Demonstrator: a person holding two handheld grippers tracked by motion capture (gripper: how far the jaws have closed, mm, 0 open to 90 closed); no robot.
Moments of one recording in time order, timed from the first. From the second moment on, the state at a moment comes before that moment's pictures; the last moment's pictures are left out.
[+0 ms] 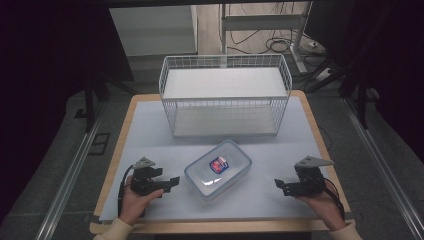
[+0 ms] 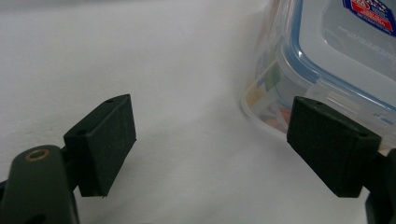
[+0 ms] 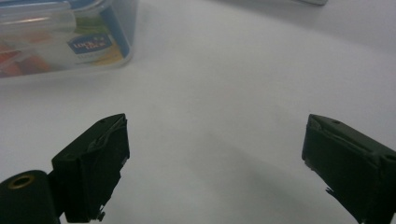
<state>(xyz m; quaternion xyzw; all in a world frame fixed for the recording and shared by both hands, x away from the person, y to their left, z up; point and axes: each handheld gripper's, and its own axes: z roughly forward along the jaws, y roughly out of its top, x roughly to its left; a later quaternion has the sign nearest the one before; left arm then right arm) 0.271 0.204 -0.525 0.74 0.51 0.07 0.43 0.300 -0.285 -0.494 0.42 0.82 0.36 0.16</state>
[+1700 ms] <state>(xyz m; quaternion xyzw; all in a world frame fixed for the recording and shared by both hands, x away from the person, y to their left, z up) 0.252 0.129 -0.453 0.79 0.39 0.06 0.46 0.296 -0.285 -0.492 0.41 0.82 0.37 0.15</state>
